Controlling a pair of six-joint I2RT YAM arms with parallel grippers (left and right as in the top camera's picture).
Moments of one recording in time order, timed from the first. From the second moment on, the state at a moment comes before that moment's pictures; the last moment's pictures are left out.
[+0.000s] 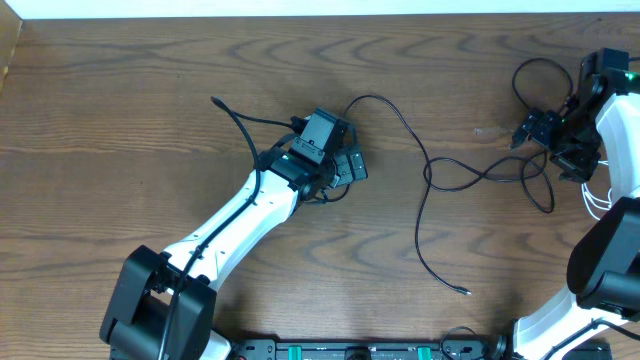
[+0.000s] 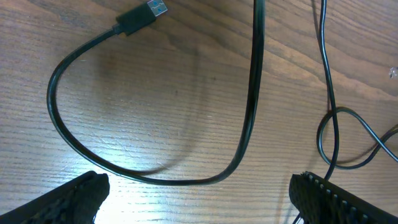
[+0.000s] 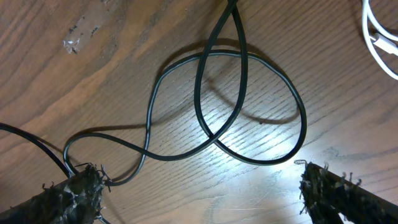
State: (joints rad) left arm -0.56 1.64 1.11 -0.53 0.04 -0.80; right arm -0.26 1.87 1.55 -1.19 -0.07 0.40
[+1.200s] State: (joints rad) left arm -0.56 1.64 1.11 -0.53 0.04 -0.80; right arm -0.26 1.51 1.54 -1.19 -0.07 0.40
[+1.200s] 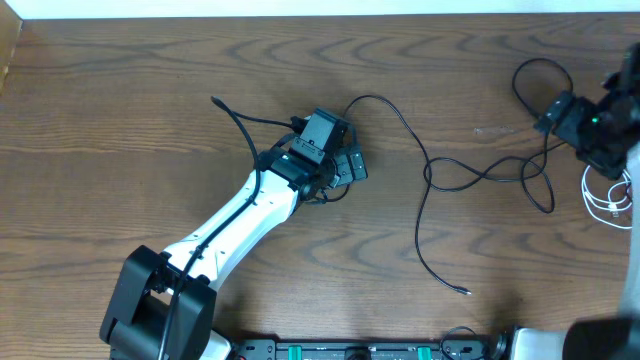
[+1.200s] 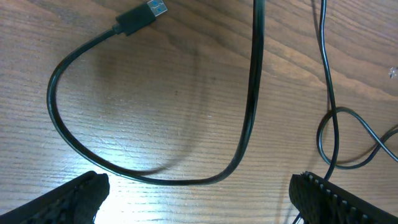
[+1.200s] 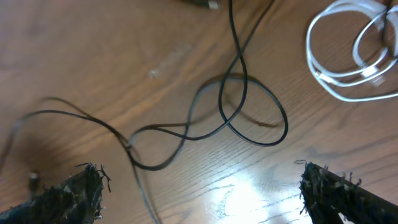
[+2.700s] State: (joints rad) left arm -0.56 1.64 1.11 -0.53 0.04 -0.79; right arm 0.04 0.80 1.04 -0.65 0.05 0.39
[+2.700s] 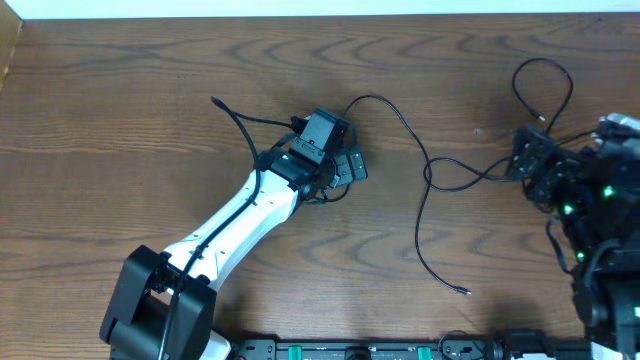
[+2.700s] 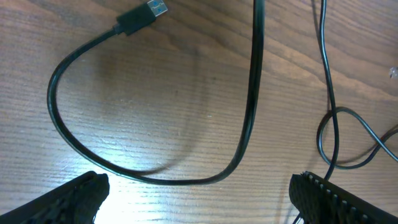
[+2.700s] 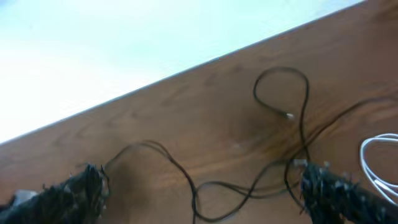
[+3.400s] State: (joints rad) left arm -0.56 1.64 1.11 -0.53 0.04 -0.79; right arm 0.09 0.56 0.45 0.10 -0.09 0.22
